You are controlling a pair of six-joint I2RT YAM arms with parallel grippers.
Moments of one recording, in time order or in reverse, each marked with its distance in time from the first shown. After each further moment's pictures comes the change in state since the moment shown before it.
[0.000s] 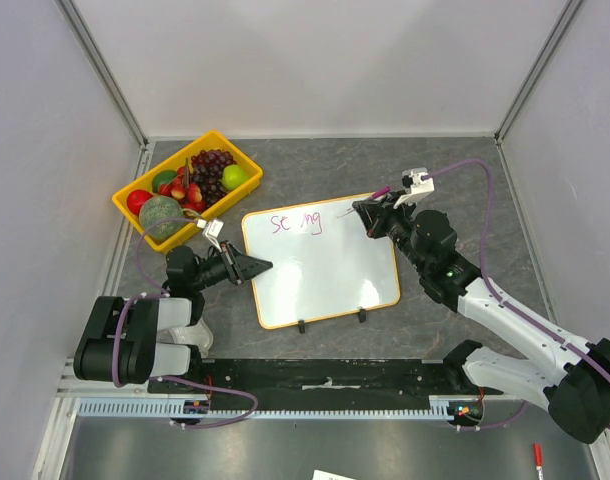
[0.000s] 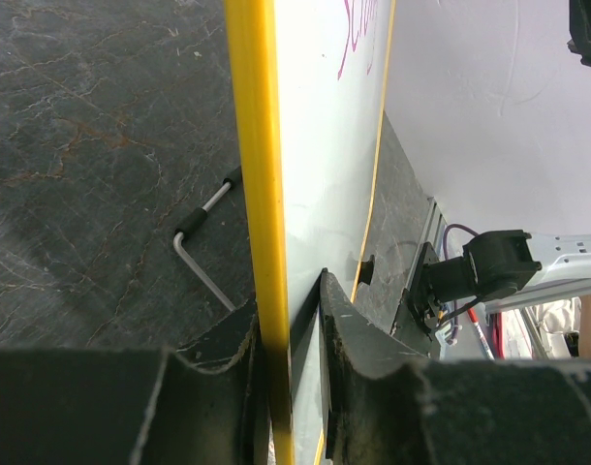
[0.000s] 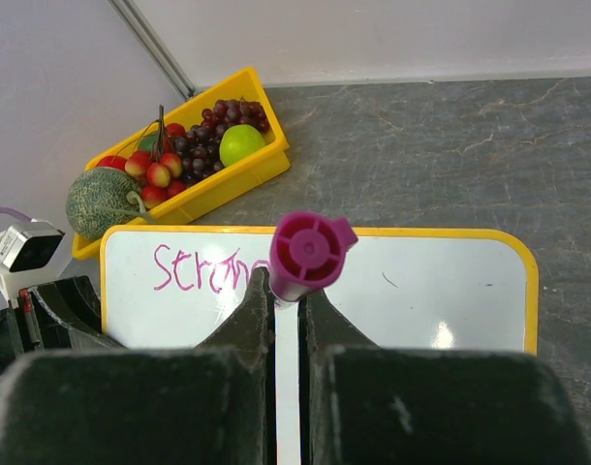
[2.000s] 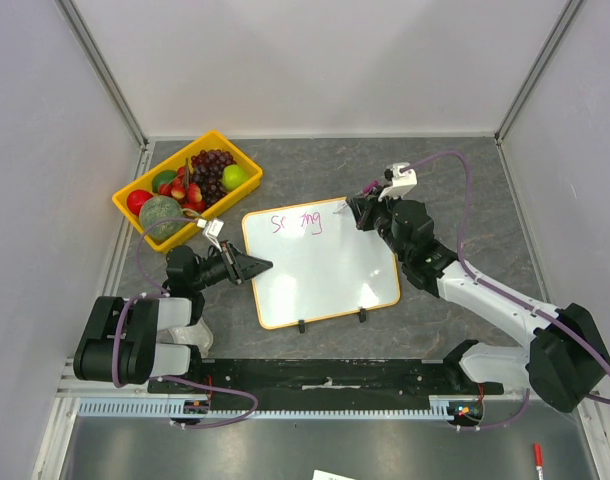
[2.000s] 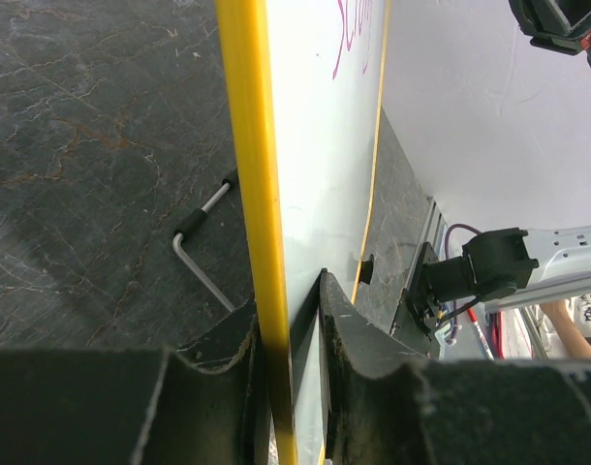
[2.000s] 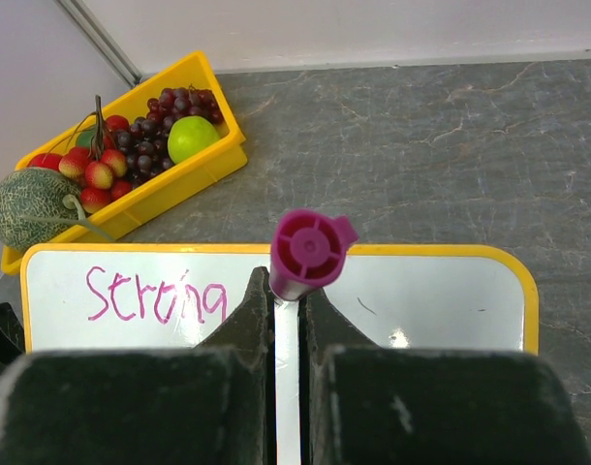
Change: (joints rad) left arm -0.001 -0.002 0.004 -0.005 0.000 0.000; right arm 0.000 0.192 0.042 0.085 0.076 -0.035
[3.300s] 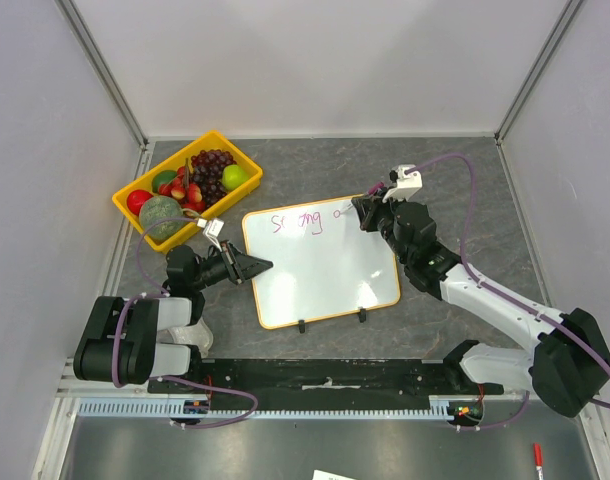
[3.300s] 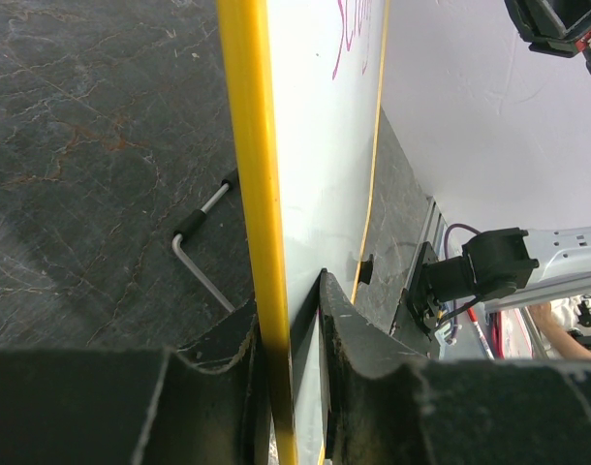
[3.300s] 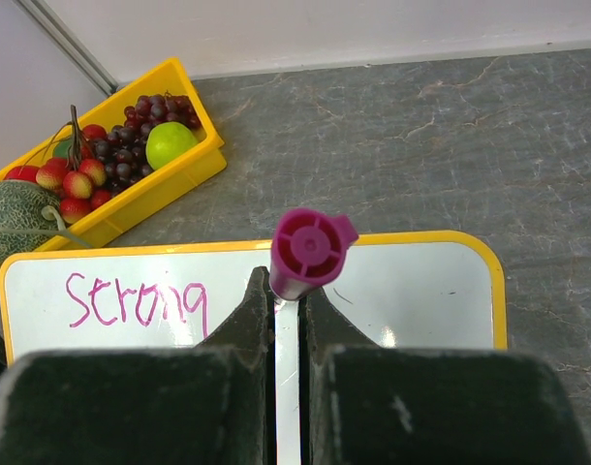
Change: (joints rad) left arm -0.002 0.000 0.002 0.000 0.000 0.000; right arm 0.000 -0.029 -0.014 -0.030 0.052 0.011
